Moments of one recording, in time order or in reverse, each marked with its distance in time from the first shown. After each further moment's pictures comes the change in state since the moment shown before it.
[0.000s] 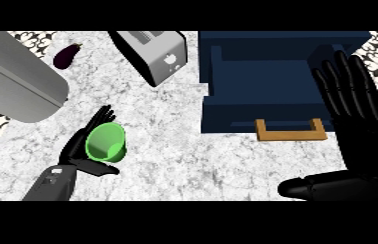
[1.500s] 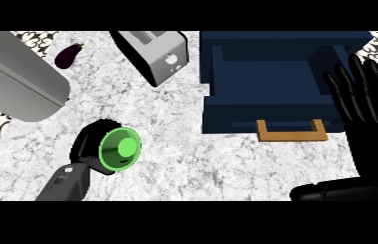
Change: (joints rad) left arm 0.009 -0.073 0.016 -0.060 0.152 0.004 -0.072; right arm 0.032 -0.016 -0.035 -0.032 -0.037 0.015 0.013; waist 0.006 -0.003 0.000
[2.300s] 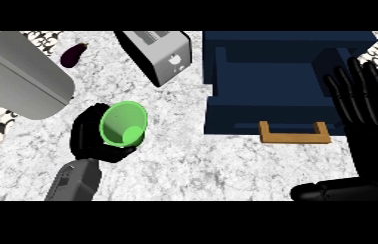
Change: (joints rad) left arm 0.124 -0.124 0.025 -0.497 0.148 0.212 0.127; right arm 0.017 0.003 -0.005 0.005 0.006 -0.001 0.003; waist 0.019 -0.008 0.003
